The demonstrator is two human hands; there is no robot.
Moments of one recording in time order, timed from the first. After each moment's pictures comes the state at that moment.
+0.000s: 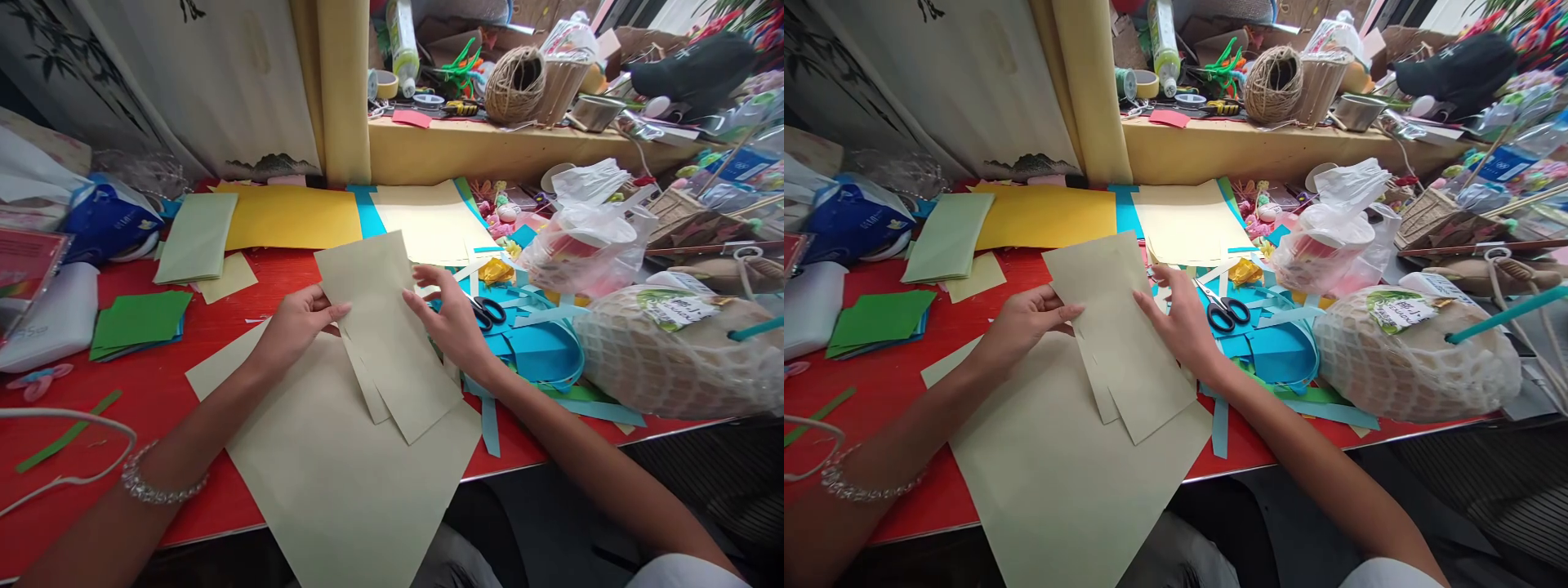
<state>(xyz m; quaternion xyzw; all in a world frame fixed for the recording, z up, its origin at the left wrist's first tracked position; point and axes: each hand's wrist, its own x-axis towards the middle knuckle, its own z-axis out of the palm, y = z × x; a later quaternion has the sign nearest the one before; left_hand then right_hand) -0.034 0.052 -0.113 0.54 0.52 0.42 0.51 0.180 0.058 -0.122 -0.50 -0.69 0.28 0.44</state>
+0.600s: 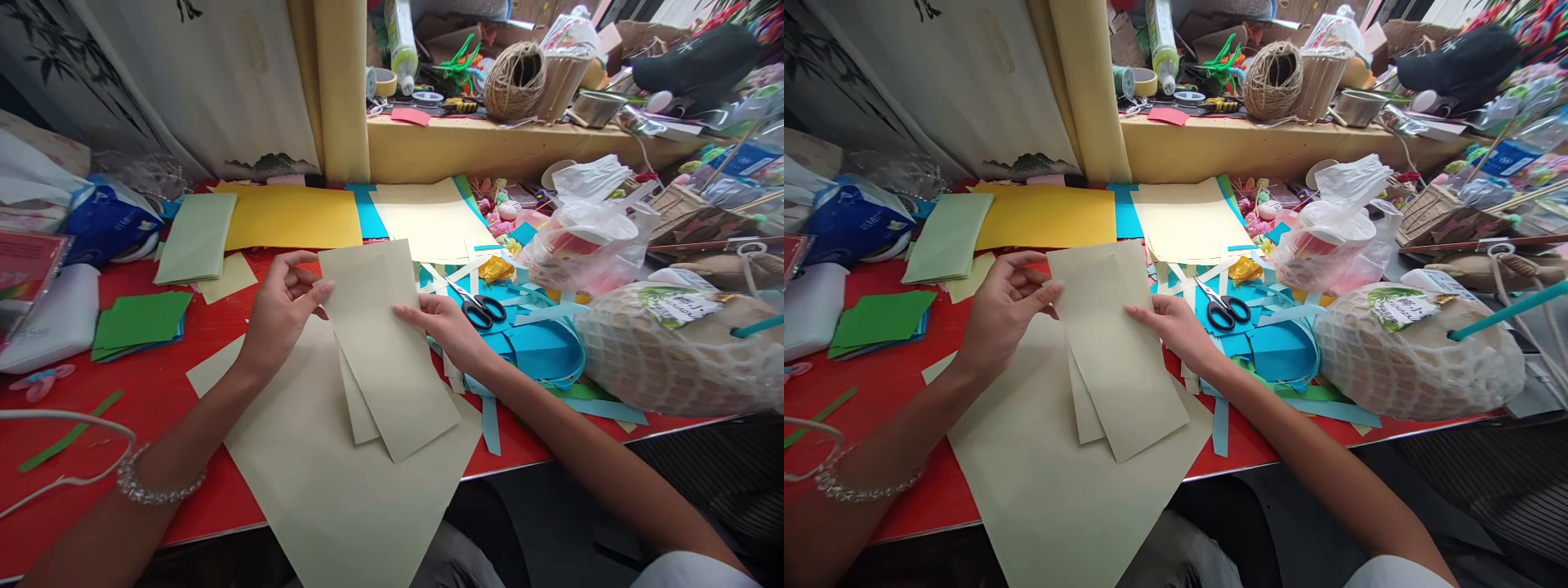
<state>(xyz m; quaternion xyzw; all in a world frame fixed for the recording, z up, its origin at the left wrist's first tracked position) -0.038 0.058 -0.109 0.56 0.51 0.54 0.36 0.183 0.055 -0.124 -0.41 -0.53 0.64 0.37</state>
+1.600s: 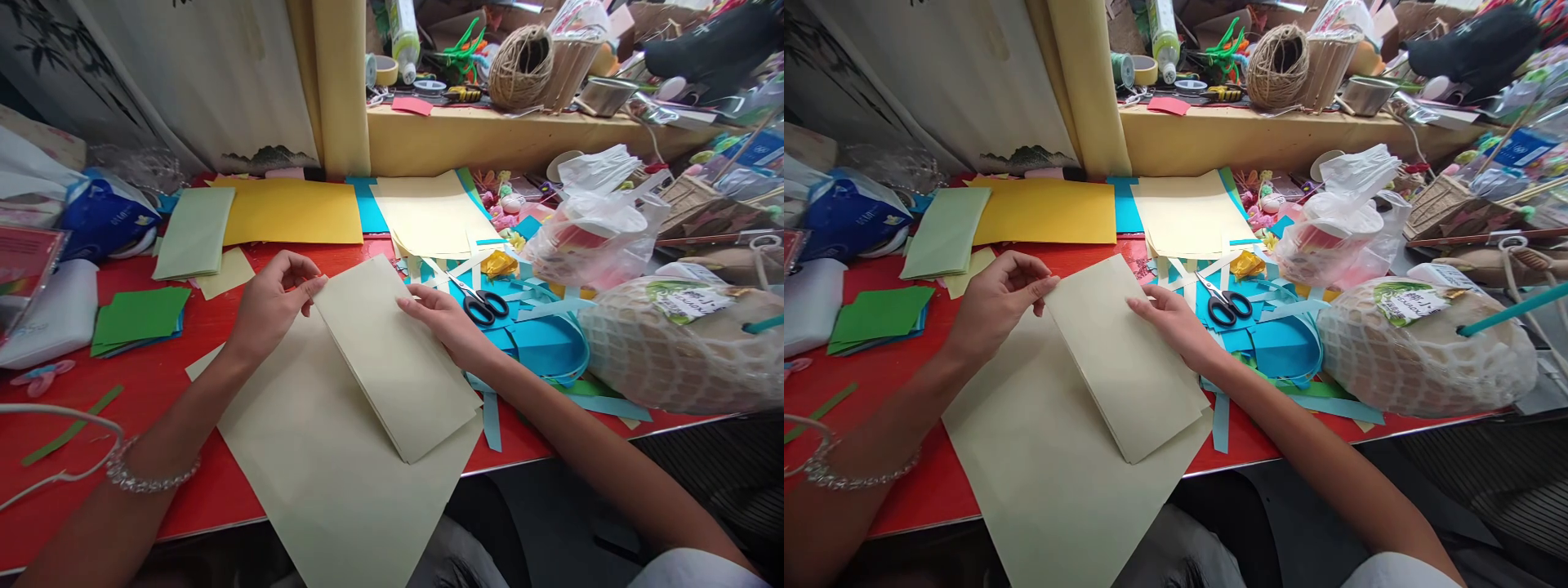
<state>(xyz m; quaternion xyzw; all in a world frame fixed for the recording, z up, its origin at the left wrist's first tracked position) -0.050 0.064 -0.107 0.62 0.54 0.47 0.33 0.181 0.052 -0.123 -0.40 -0.48 0.68 0.37</state>
